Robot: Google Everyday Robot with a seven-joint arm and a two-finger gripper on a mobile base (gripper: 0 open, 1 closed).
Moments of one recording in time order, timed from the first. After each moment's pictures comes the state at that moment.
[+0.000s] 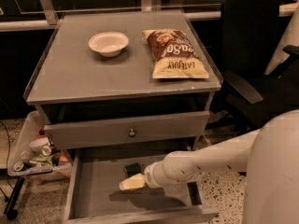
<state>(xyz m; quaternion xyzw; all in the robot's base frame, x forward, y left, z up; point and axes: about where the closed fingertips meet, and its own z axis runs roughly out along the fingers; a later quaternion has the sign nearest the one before) 0.484 0.012 0.455 -0.17 0.94 0.25 0.17</state>
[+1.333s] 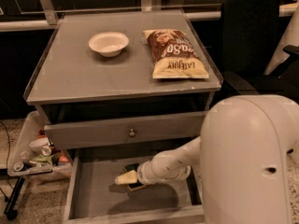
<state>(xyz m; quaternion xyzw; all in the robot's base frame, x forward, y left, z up) 0.522 0.033 0.403 -0.12 0.95 0.23 0.18</state>
